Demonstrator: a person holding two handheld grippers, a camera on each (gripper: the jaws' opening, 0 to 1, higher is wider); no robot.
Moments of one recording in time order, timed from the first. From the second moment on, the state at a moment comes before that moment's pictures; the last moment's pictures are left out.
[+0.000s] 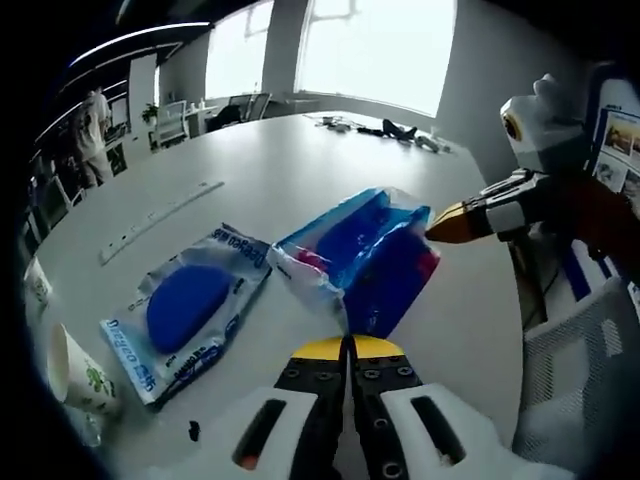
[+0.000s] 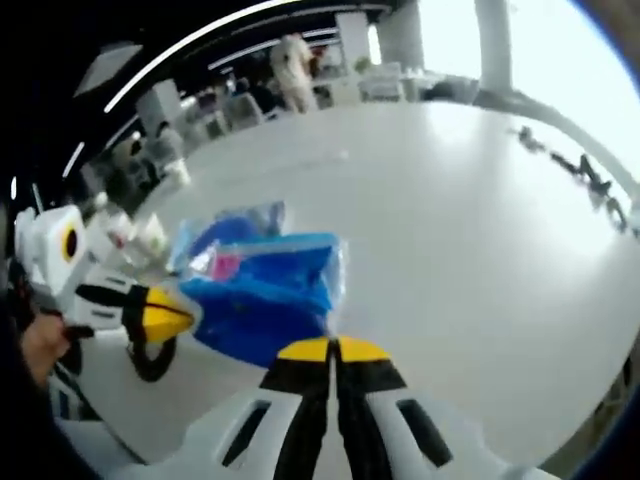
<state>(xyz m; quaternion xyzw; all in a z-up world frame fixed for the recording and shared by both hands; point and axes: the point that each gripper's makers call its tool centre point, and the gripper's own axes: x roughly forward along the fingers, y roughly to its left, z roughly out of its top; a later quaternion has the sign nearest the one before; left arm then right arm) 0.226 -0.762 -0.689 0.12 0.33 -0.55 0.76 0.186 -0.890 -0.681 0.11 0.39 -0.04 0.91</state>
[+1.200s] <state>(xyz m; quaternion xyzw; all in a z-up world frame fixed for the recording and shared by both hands) 0.276 -0.826 -0.681 0.04 0.36 -0.51 0.78 0.257 -0.951 -0.676 0.07 0.41 0.01 0.91</state>
